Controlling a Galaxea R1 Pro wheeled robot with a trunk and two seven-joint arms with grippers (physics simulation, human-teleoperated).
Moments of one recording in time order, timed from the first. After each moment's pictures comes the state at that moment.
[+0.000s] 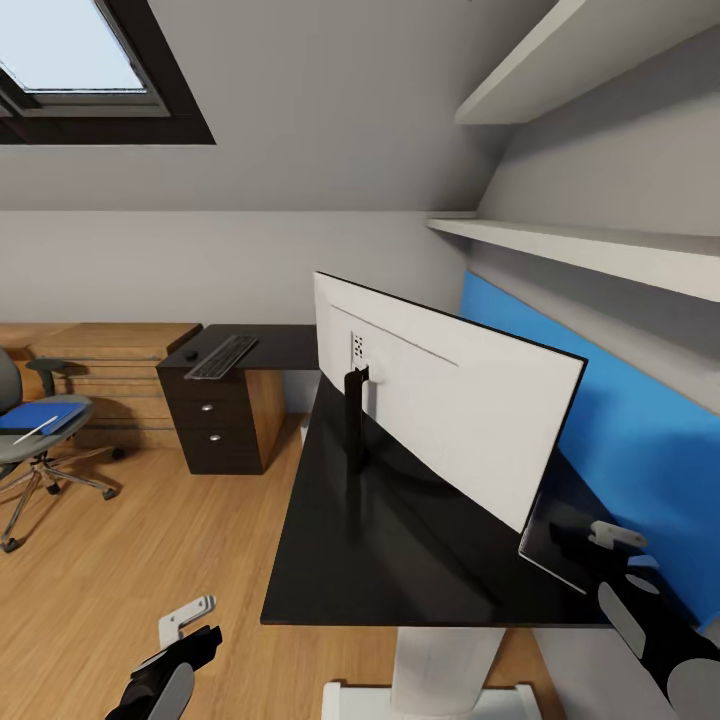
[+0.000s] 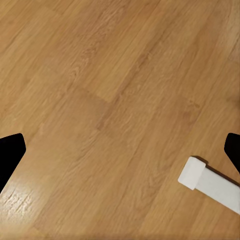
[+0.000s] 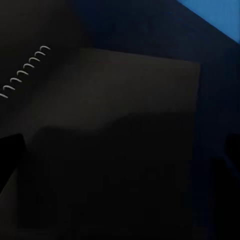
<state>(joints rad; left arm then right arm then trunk) -0.19 0.07 -0.07 -1.05 0.57 0.37 0.53 -0.58 -0.33 0.02 -0.52 -0.43 -0.04 -0.01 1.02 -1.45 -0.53</state>
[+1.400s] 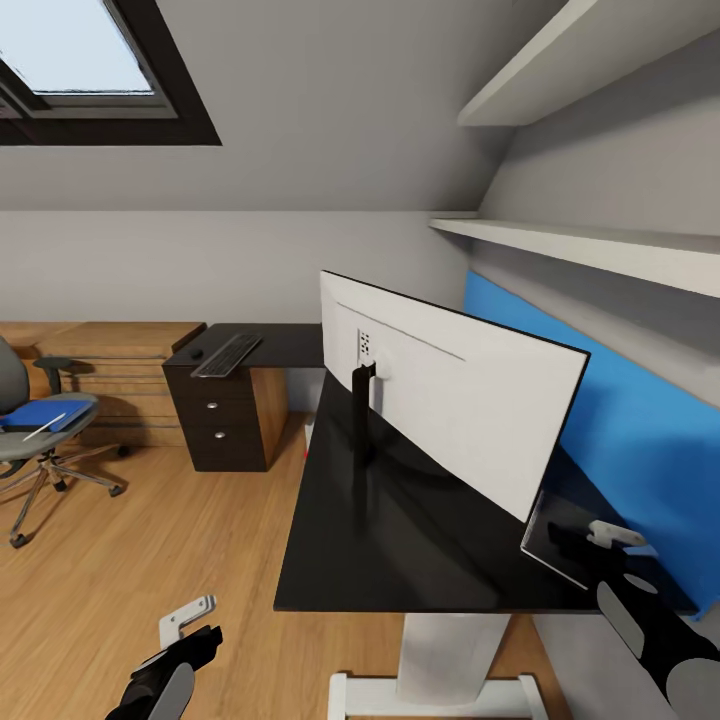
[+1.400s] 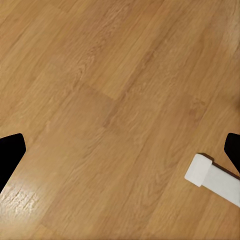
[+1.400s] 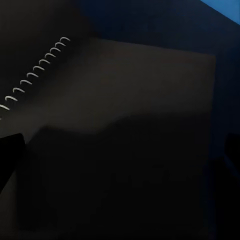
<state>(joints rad) -0.19 0.07 -0.07 -1.05 0.57 0.37 0.52 -0.58 -0.33 0.02 -0.53 -0.43 -0.04 -0.01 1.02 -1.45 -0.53</state>
